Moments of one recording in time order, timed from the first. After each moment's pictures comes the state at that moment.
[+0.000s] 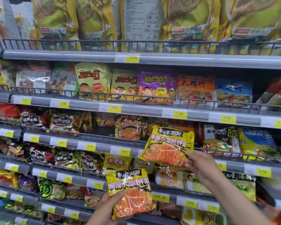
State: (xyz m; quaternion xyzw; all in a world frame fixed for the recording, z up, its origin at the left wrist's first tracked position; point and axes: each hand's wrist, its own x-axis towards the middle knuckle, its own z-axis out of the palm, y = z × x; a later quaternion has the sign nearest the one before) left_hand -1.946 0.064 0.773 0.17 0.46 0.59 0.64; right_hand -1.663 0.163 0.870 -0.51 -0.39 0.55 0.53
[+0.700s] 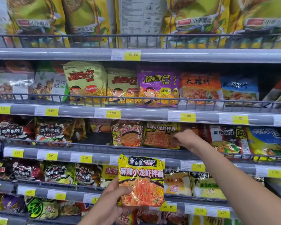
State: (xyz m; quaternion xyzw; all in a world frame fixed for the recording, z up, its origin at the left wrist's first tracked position) left_hand -1.970 0.129 0.799 0.27 0.40 0.55 0.68; right_hand -1.719 0.300 0.908 -0.63 -0.52 0.40 0.41
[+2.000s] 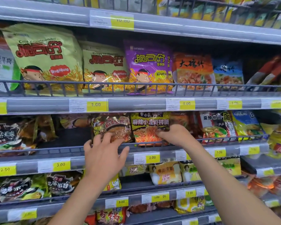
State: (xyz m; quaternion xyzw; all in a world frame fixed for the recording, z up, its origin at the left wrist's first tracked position) left_hand -1.998 0.257 0.835 0.72 0.62 0.25 -0.17; right_hand -1.752 0.283 0.904 -0.77 -0.61 0.11 0.16
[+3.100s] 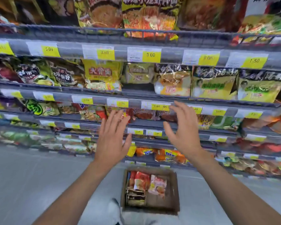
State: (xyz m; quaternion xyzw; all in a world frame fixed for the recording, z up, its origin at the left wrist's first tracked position) left_hand -1.943 0.105 0.604 0.75 0.62 0.22 0.00; right_hand -1.687 0.148 0.635 -0.54 -0.76 0.04 0.35
